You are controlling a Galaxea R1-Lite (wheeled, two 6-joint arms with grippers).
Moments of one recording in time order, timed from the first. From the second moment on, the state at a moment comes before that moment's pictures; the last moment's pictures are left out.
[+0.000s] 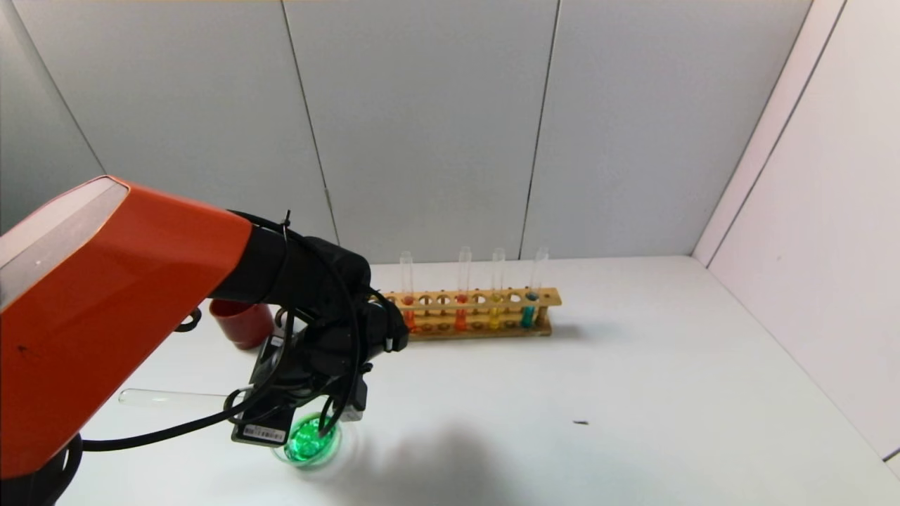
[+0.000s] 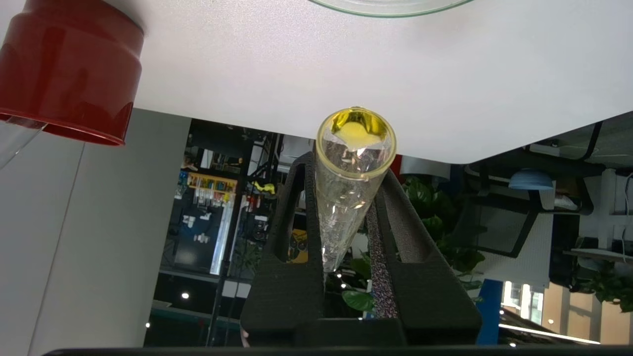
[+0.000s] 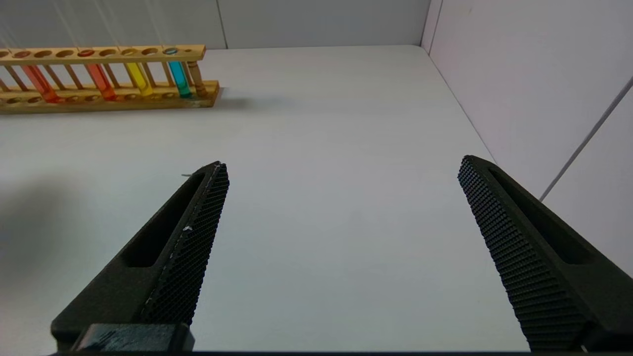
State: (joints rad) left arm -0.60 2.15 -1.46 1.15 0.69 0.69; right arm 0.00 0.00 -0.02 0.04 -0.01 0.02
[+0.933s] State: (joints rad) left arm -0.62 2.16 -1.50 1.21 0.70 0.69; right arm 0.00 0.00 -0.02 0.04 -0.01 0.02
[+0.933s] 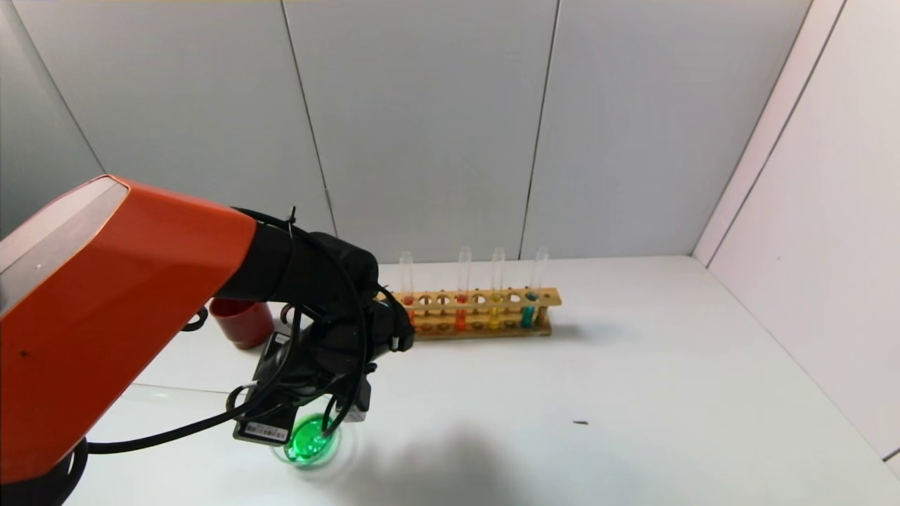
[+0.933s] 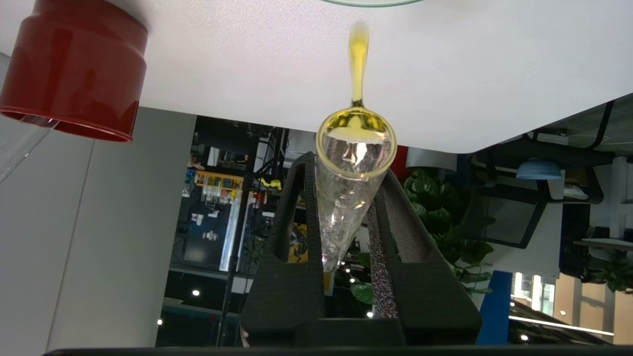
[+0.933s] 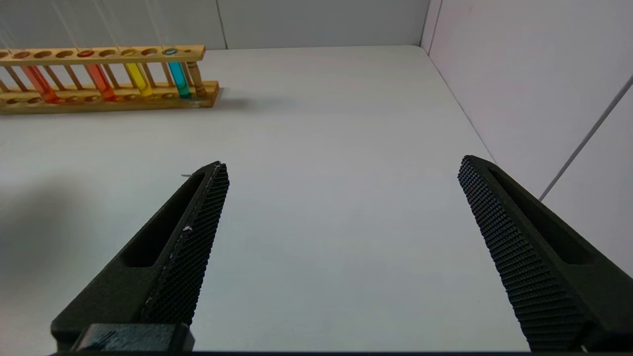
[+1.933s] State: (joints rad) left arm -0.63 2.04 -1.50 1.19 0.62 0.37; right arm 0.00 0.00 -0.02 0.04 -0.01 0.02
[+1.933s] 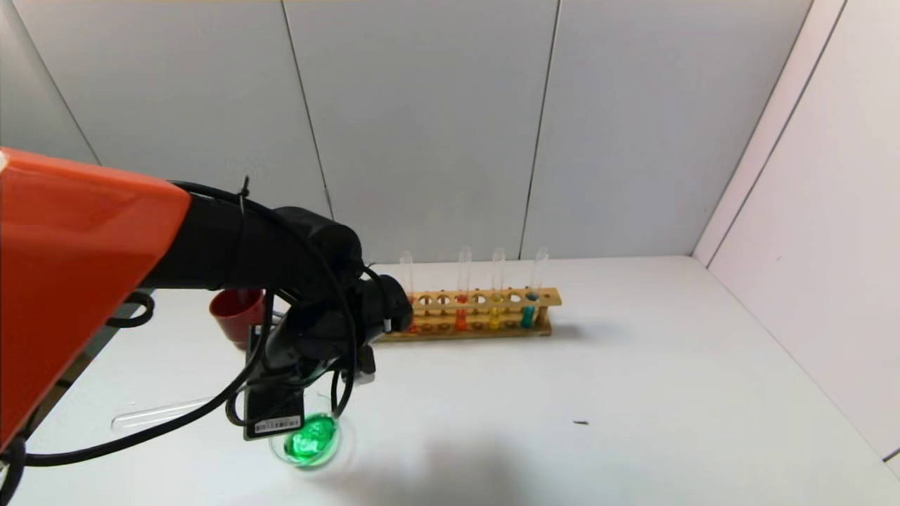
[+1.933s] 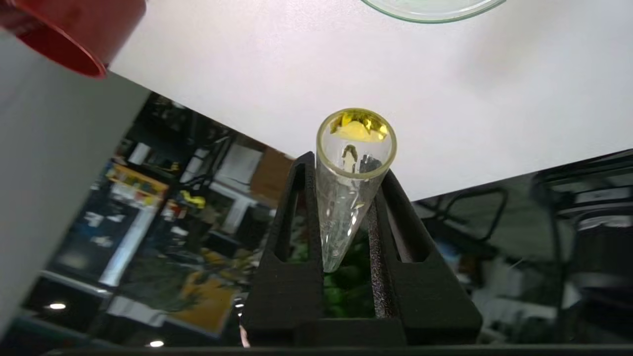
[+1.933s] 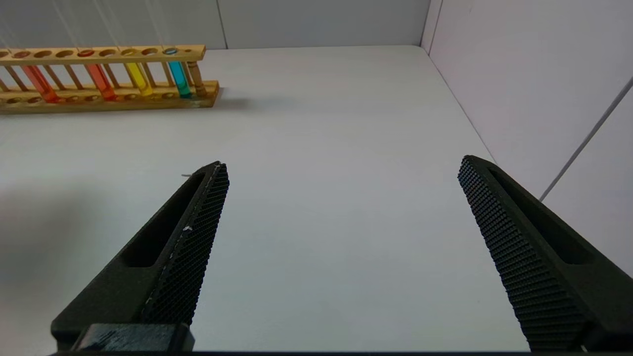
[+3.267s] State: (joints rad) left arm -0.18 1.56 -1.35 0.42 0.36 0.03; right arm 0.00 0.00 -0.02 0.04 -0.01 0.02
